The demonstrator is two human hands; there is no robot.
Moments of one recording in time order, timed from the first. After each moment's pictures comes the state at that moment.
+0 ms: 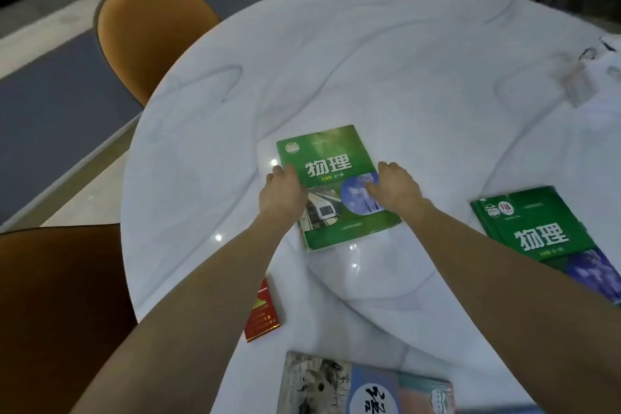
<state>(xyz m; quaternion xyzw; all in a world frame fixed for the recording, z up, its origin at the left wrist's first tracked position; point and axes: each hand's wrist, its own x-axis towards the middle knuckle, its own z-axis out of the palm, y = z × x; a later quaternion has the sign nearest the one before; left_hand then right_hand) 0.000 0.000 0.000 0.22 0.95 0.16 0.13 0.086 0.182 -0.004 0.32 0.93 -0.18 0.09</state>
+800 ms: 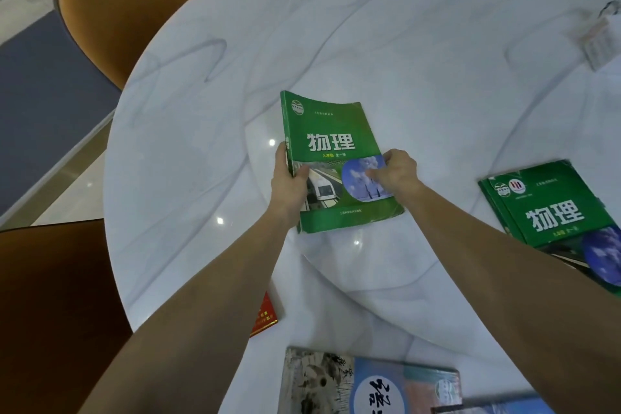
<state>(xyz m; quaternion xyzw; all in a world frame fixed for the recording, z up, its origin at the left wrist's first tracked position) 0.007 0.016 -0.034 0.01 0.69 0.67 0.28 0.079 0.192 -0.030 0.46 0.80 -0.37 0.03</state>
